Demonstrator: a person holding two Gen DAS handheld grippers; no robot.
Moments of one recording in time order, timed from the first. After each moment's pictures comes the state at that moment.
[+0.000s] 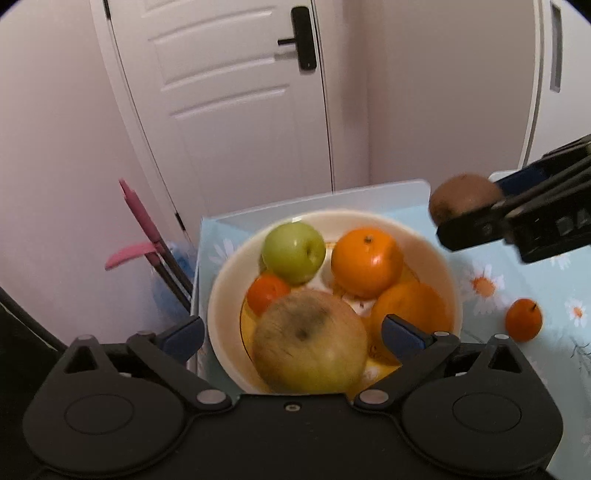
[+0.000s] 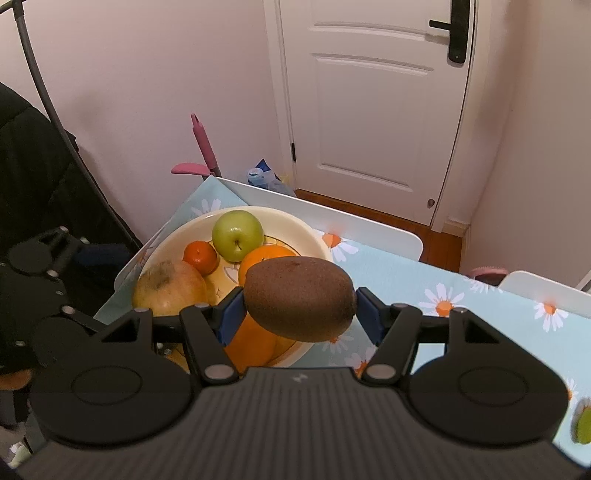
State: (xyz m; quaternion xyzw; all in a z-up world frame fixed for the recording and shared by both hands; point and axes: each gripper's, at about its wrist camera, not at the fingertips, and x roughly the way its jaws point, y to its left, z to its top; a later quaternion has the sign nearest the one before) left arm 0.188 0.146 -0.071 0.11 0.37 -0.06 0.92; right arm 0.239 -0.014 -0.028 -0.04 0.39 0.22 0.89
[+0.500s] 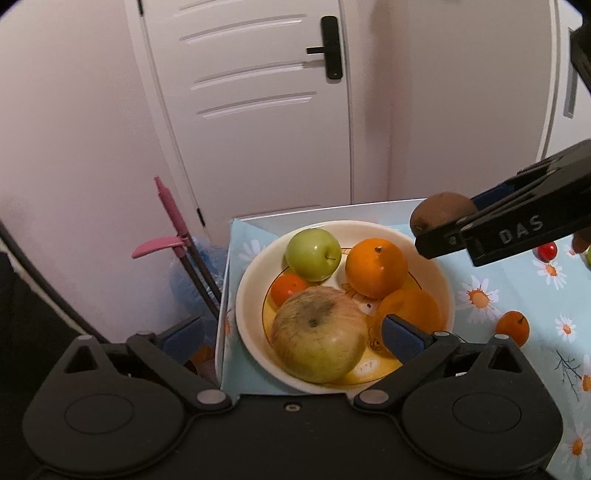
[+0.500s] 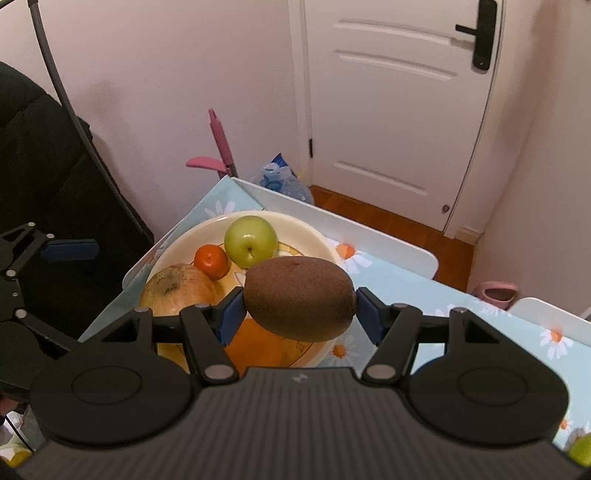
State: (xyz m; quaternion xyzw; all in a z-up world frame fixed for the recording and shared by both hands) left arm 0.163 0.153 -0.048 0.08 0.37 -0.02 0.93; right arm 0.257 -0.003 -0.028 -0.06 0.40 0.26 0.88
